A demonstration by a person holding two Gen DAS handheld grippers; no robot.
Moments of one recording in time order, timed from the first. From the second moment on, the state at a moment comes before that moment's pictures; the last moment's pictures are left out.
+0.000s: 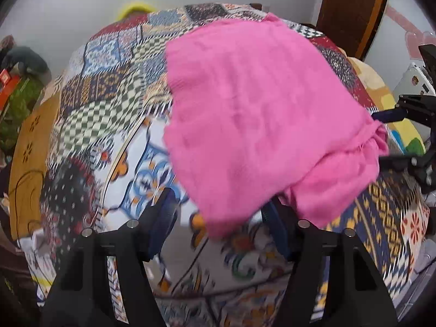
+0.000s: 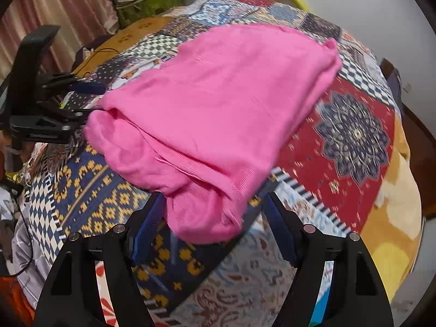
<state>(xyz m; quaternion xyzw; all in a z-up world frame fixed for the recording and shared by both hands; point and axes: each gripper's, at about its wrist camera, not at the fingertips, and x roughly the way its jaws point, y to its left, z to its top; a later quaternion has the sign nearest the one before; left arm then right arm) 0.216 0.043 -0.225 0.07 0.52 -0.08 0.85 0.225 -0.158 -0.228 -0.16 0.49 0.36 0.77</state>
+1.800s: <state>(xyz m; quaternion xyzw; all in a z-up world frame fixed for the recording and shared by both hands) 0.480 0.078 -0.187 -0.06 0.52 -0.06 0.85 0.456 -0.147 -0.161 -0.07 0.44 0.30 0.84</state>
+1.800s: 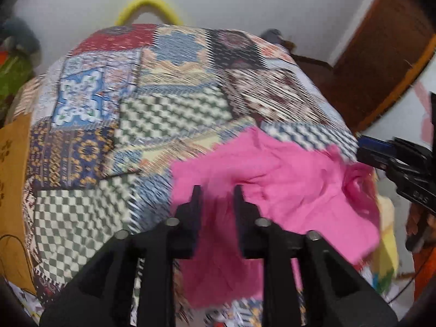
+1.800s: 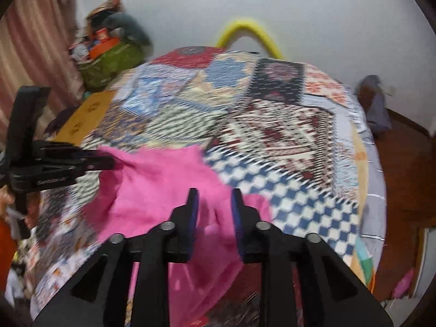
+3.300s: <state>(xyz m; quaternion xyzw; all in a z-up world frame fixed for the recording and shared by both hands) 0.342 0.092 -0.170 -0.18 0.48 -0.12 0.85 0.361 -0.162 -0.172 0.06 0.48 0.39 0.78</state>
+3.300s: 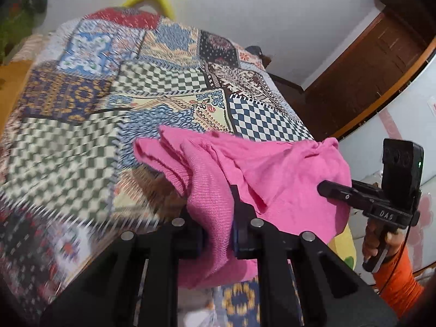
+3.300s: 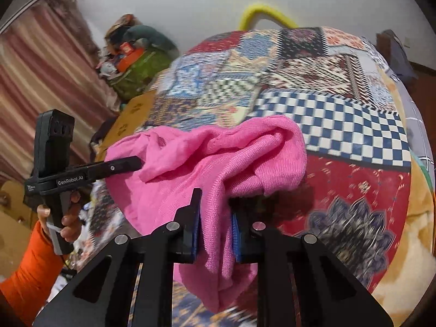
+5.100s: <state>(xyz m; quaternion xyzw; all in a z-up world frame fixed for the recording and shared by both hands) 0.315 0.142 -0.197 -0.07 0.50 0.03 0.87 0.319 -0.135 -0.193 -0.08 0.45 0.35 0.82</state>
